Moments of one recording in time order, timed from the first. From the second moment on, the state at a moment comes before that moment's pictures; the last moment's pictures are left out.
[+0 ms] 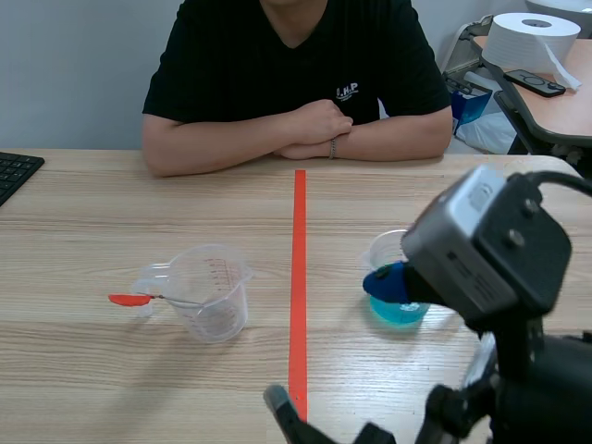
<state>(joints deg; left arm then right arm) 30.9 -11.1 -6.7 35.9 5.5 -7.5 -15.9 -46.9 23.7 -4.5 128.7 9.7 33.8 -10.6</state>
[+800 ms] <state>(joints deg) 30.9 -11.1 -6.7 35.9 5.5 -7.5 -15.9 -69.5 31.6 18.5 134.7 9.4 29.6 10.2</state>
